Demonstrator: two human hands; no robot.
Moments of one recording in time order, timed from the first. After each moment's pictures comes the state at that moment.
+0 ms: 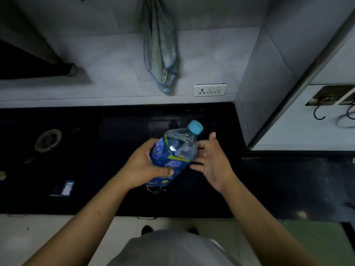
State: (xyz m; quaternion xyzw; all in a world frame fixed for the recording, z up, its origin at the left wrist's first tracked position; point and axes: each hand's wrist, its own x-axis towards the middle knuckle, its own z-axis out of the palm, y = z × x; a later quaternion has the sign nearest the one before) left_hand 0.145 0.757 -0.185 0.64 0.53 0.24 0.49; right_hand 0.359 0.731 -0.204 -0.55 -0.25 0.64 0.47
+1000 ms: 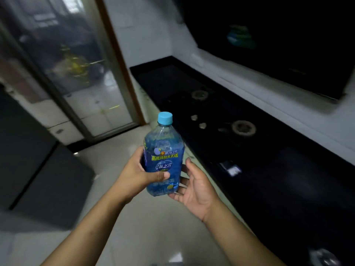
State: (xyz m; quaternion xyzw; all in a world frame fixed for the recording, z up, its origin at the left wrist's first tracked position) left_hand -0.259 0.427 -0.119 0.25 0.71 0.59 0.28; right_hand -0.139 0.558 -0.160 -0.32 -0.36 0.88 0.04
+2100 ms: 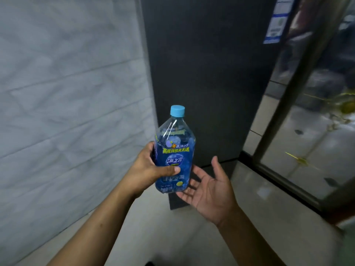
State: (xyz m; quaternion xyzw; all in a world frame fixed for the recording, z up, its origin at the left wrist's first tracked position) left_hand -0.634 0.037 -0.095 -0.21 0.70 0.67 -0.14; right_hand -0.727 0.204 -0.130 -0.05 -0.39 0.77 -0.50
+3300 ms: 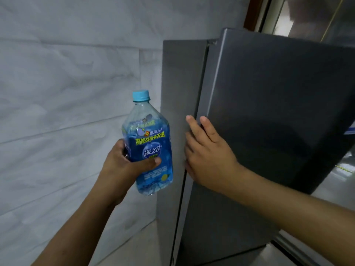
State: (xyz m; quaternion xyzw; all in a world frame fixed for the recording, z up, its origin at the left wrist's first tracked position) left_hand -0.770 -0.268 -0.003 -0.21 0.64 0.67 -0.33; right_hand -0.913 -0.108 0.045 -0.55 0.72 0.22 -0.37
